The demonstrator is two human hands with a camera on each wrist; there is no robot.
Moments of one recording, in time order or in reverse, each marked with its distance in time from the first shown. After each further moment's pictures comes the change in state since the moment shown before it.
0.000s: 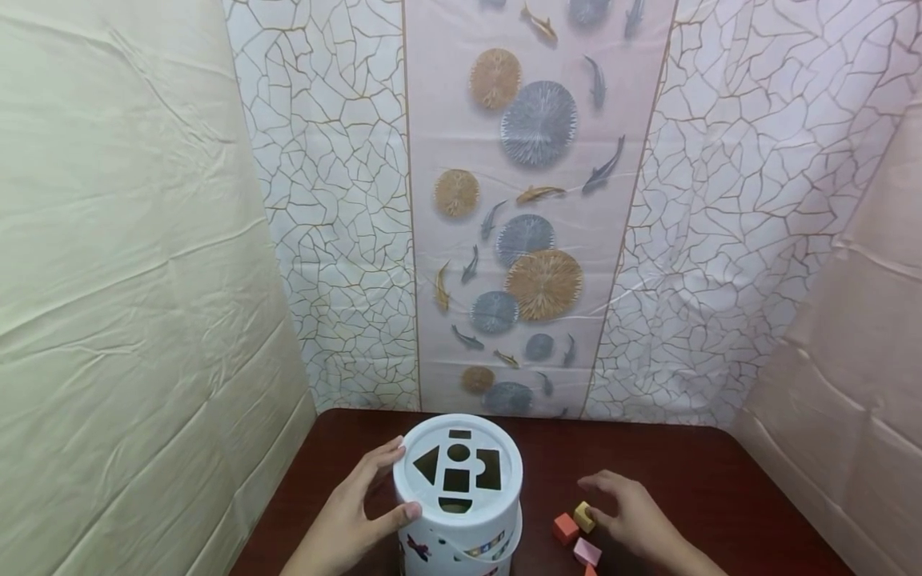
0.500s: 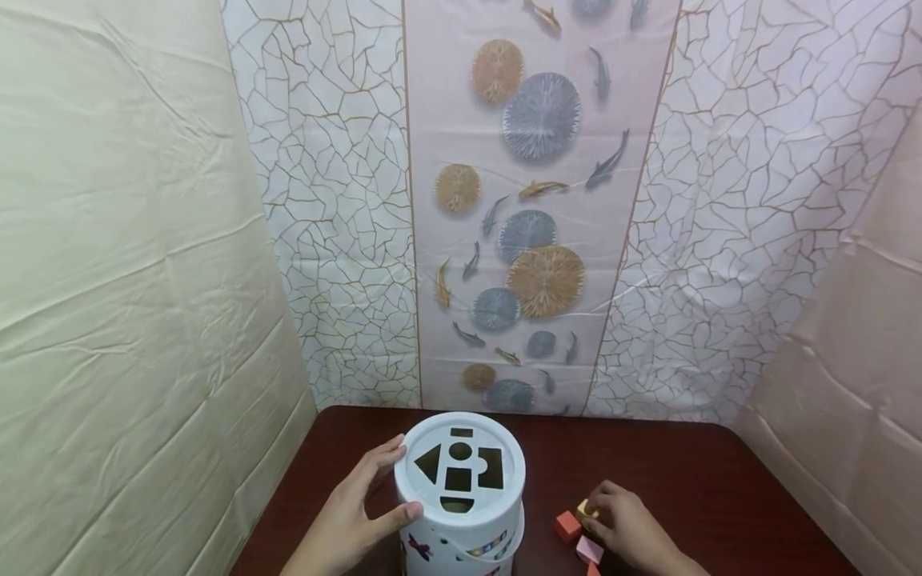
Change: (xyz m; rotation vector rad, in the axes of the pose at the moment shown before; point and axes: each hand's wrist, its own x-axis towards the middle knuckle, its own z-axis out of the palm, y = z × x) left_hand 0.001 -0.003 0.001 0.036 0.021 0.045; right_hand -0.009 0.016 0.024 0.072 -0.141 0.034
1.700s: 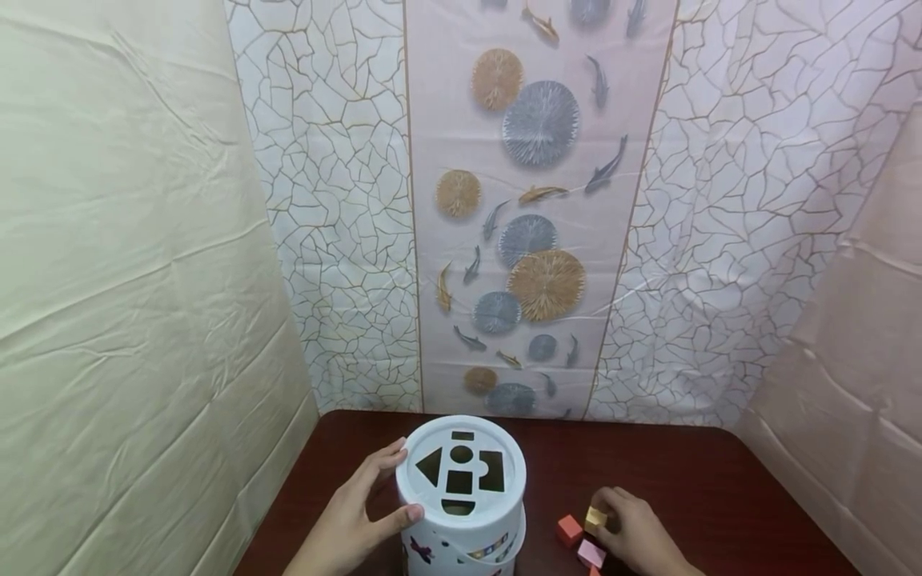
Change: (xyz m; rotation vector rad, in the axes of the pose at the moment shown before) left_hand 0.000 0.001 -0.002 -0.040 -0.014 -0.018; right_hand -0.009 0.007 0.004 -0.024 0.047 0.174
